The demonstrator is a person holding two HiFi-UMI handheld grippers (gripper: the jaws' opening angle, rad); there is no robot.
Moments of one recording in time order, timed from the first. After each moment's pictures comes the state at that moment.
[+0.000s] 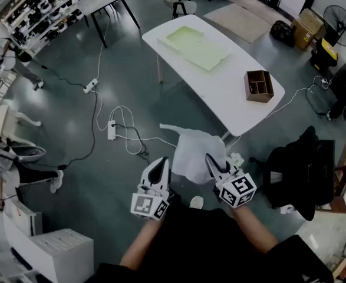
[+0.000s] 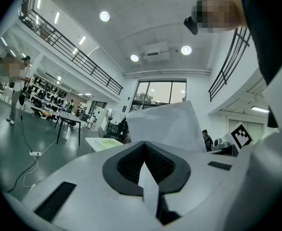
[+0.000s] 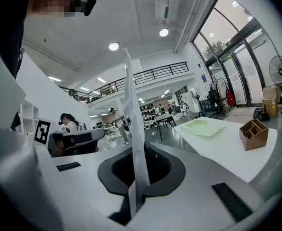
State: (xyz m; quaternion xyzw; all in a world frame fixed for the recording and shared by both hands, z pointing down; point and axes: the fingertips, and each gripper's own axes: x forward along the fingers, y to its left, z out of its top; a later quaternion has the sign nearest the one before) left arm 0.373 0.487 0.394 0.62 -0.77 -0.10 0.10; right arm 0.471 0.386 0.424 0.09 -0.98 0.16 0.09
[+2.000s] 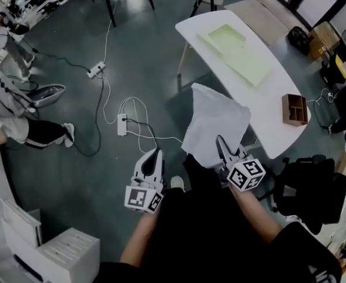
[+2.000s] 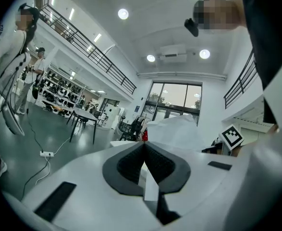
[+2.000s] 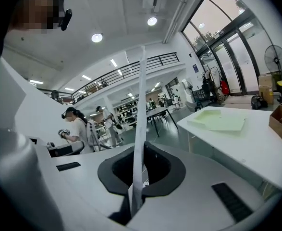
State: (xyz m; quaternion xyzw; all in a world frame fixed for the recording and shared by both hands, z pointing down) left arm 0.032 0.526 0.435 0.58 -0.79 -0.13 0.13; right arm 0.154 0.351 0.456 0.14 -0.96 0.22 0.12
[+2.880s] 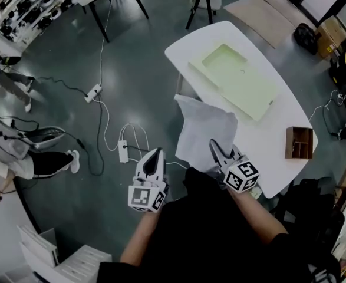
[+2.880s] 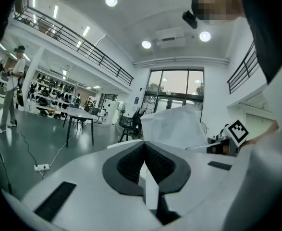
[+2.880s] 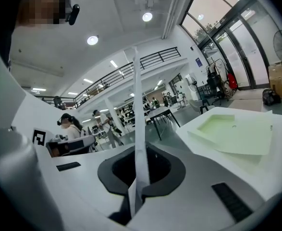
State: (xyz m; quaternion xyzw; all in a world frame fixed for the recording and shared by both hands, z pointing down) left arm -0.094 0.278 0.440 0.59 -0.79 -0.06 0.15; right arm 0.021 0.138 0.473 0.10 -0.96 0.24 0.12
